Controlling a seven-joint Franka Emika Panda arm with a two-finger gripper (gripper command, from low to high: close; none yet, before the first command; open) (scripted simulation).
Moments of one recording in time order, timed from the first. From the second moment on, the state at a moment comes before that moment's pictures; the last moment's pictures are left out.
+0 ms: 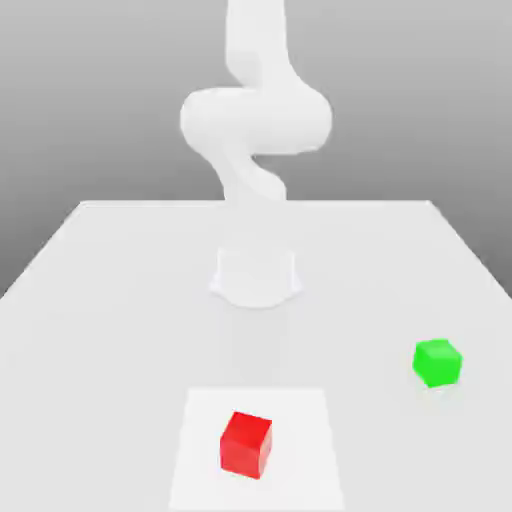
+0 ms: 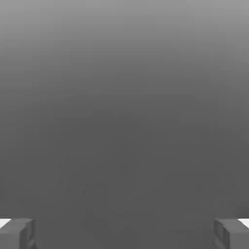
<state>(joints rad) -0.02 -0.71 0.01 -2.33 -0.01 2.34 0.83</state>
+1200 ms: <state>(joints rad) -0.08 0.28 0.04 -2.61 -0.05 2.89 1.13</state>
